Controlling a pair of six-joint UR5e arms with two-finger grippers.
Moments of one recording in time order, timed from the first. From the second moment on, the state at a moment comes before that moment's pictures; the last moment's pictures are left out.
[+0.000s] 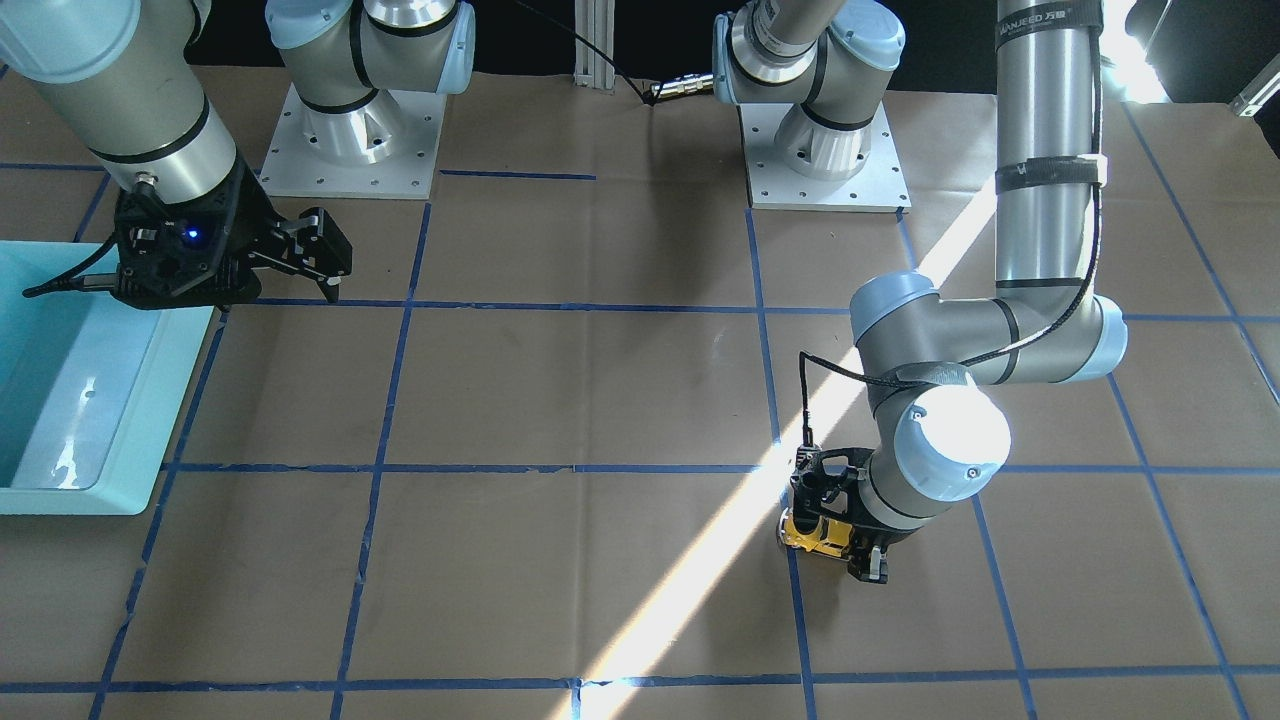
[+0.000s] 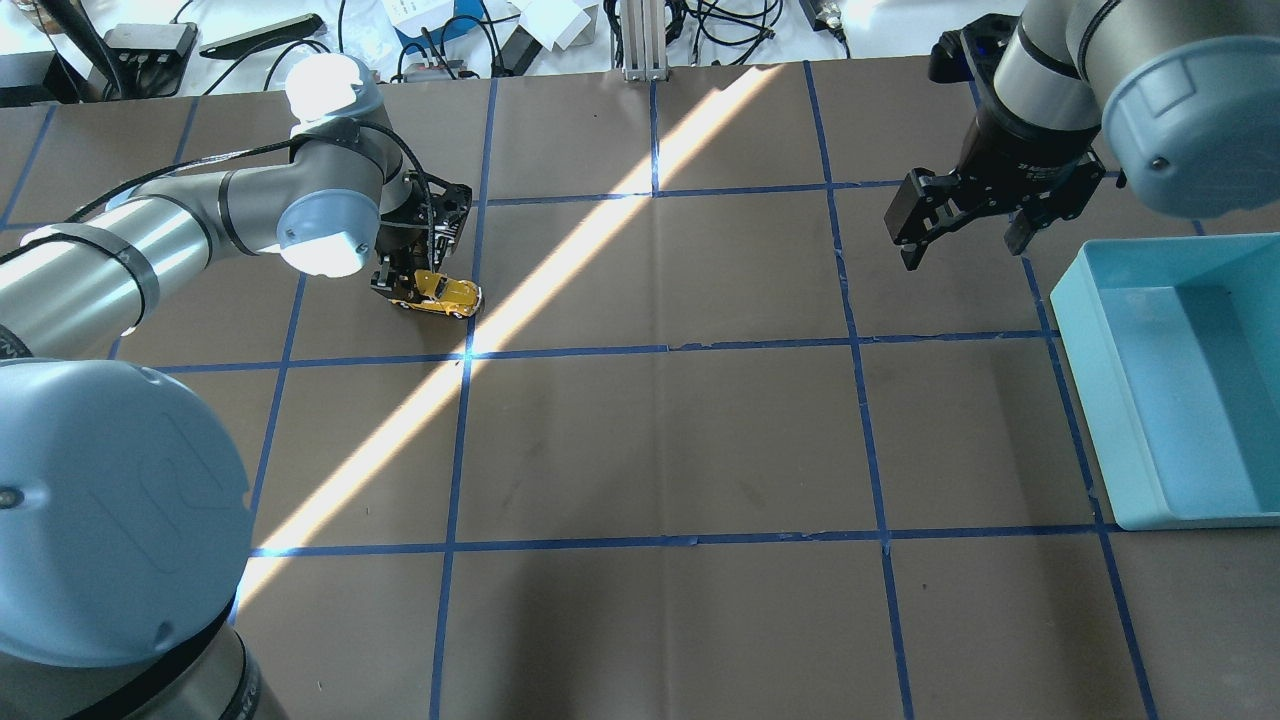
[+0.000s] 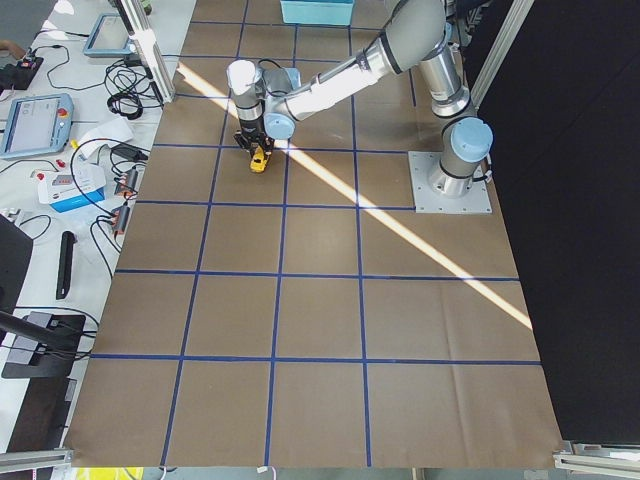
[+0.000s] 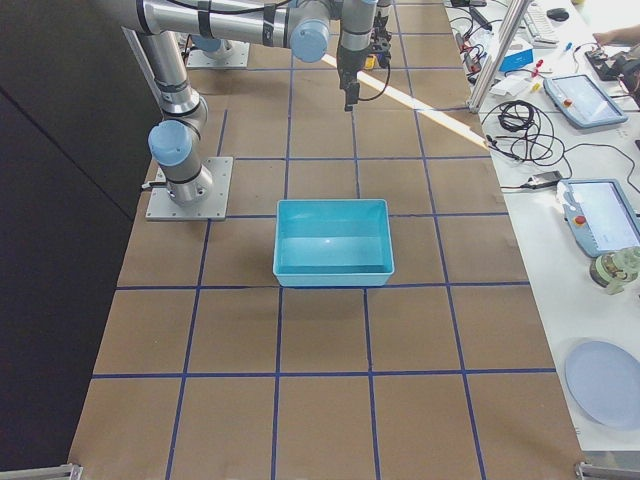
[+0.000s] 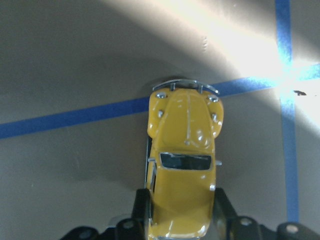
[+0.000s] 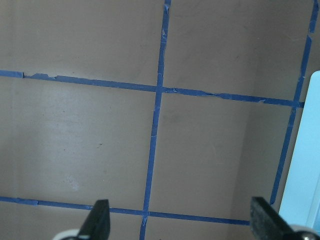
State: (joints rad) left arm -1.51 -2.14 -1.60 -1.02 1.67 1.79; right arm 1.51 -1.53 1.65 -1.64 -1.57 -0.17
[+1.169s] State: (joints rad) left arm -1.51 -2.12 -1.61 -1.02 1.67 1.67; right arm 1.51 -1.53 1.65 -1.64 -1.57 -0.18
